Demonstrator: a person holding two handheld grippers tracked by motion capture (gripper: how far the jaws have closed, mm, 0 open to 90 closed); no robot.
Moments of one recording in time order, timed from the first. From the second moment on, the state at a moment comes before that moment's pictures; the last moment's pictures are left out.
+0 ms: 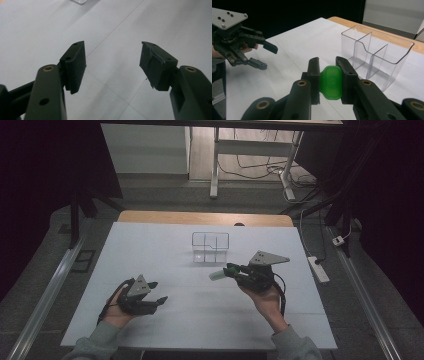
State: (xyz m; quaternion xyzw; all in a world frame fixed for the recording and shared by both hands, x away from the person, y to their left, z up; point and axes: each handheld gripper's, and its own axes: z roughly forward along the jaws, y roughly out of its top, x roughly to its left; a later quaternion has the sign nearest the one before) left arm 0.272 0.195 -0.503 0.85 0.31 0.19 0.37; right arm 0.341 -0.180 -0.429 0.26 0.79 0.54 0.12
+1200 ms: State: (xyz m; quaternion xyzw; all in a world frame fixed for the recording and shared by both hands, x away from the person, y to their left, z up) left arm 0.273 0.226 -0.518 0.84 0.36 0.17 0.36; right arm 0.419 -0.159 -0.384 0.31 0.78 0.52 0.17
